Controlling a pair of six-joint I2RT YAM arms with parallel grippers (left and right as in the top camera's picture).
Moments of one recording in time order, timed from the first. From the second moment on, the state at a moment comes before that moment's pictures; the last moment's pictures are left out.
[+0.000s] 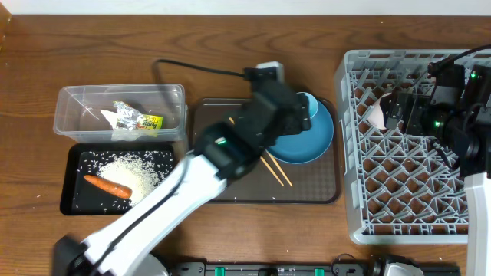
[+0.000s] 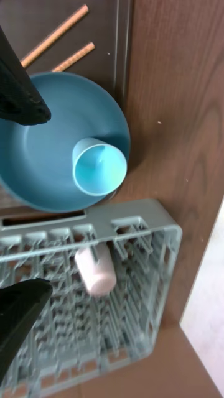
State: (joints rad) left arm -0.79 1.50 1.33 -0.49 -0.16 -0.80; right arm -0.17 1.23 1.35 -0.99 -0.30 0.03
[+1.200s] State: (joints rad) left arm -0.75 1.96 1.33 -0.32 -0.25 -0.89; right arm -0.17 1.23 1.35 -0.99 -0.30 0.03
